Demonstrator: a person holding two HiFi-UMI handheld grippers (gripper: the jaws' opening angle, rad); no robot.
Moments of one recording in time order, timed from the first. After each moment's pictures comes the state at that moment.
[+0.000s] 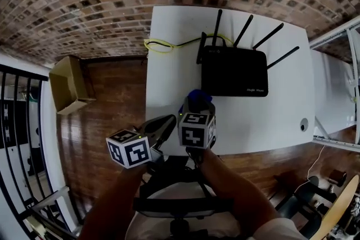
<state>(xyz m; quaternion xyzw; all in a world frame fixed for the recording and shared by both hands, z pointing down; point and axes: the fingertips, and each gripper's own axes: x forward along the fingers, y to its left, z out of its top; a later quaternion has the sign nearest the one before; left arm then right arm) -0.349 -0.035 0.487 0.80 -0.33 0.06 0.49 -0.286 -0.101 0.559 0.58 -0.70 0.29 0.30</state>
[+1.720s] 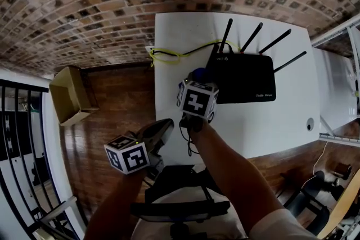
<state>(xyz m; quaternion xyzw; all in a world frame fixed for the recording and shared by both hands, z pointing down) -0.397 -0.068 0.491 0.80 -0.32 0.05 0.50 -0.300 -0.216 0.552 0.66 -0.63 0.35 0.21</state>
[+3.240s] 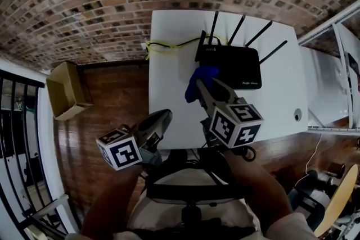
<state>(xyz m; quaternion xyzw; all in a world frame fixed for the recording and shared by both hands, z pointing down) -0.380 -0.022 0.398 0.83 -0.29 -0.06 0.48 -0.288 -0.108 0.390 0.50 -0.81 0.29 0.06</state>
